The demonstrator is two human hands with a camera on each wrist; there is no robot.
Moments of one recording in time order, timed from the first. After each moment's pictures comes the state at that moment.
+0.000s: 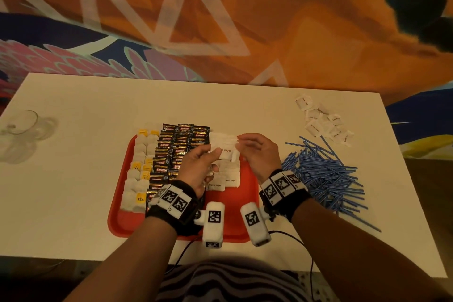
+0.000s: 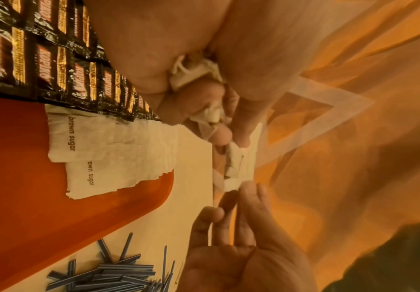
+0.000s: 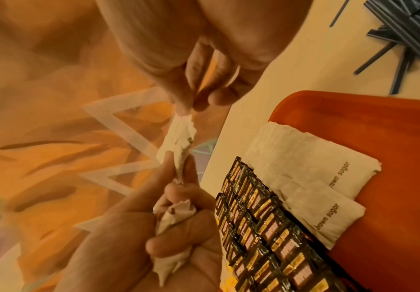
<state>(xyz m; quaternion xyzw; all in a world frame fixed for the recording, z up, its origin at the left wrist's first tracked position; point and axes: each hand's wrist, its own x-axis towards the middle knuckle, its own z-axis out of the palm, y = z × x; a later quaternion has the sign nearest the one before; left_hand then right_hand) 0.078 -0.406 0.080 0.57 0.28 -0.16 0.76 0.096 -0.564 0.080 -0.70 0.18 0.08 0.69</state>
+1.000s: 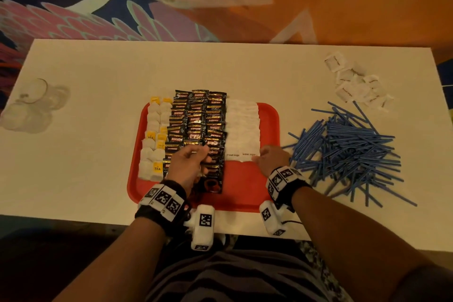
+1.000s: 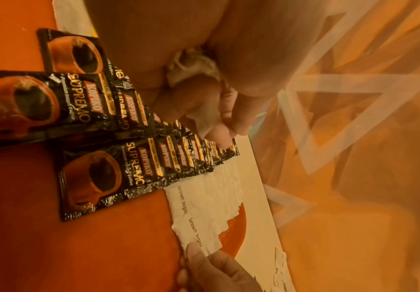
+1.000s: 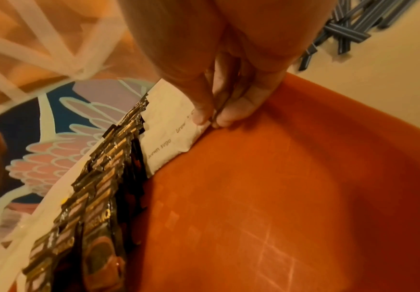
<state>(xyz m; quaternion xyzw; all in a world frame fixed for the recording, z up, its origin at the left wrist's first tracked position) 0.026 -0.347 0.038 0.67 0.34 -0.16 0.64 0.059 -0.558 -0.025 -0.89 0.19 0.27 0.30</state>
